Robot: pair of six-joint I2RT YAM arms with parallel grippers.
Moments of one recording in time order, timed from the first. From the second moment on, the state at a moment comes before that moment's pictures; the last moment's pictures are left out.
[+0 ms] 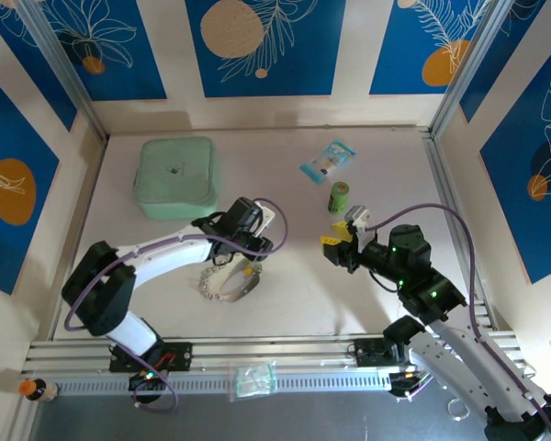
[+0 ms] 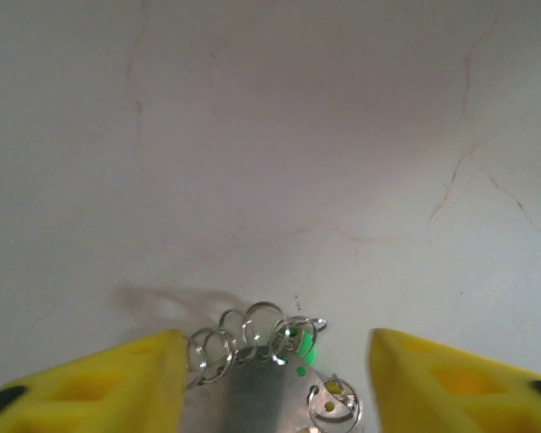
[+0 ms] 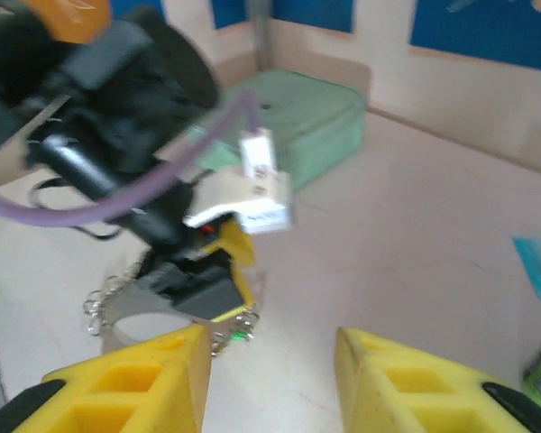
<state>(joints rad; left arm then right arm) -0.77 1.53 0.96 -0.38 -0.03 -0.10 0.53 0.56 0.61 -0.34 -0.26 0.04</state>
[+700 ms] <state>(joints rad) -0.31 1.00 0.34 0.19 -0.58 -0.04 -0.07 1.07 0.31 0.25 -0.12 0.16</state>
